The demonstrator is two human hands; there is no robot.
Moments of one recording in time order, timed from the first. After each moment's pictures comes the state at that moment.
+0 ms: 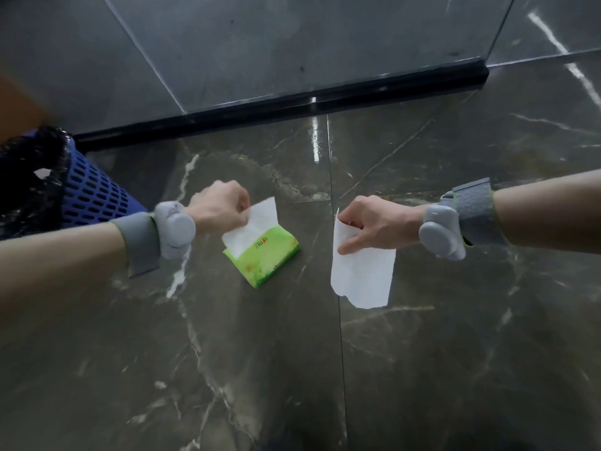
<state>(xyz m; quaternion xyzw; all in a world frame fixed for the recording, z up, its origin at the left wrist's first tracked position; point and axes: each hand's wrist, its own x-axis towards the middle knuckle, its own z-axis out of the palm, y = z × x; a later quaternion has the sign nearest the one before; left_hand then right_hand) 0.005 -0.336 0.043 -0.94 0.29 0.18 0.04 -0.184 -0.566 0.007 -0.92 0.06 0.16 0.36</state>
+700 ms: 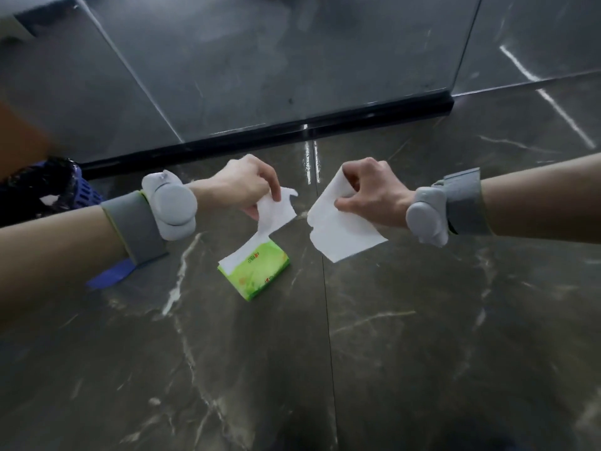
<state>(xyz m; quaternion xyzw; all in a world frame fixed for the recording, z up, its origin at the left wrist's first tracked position) -0.046 -0.399 0.122 -0.91 0.28 0.24 -0.17 -0.195 -0.583 0.062 -0.92 0.16 -0.09 0.36</state>
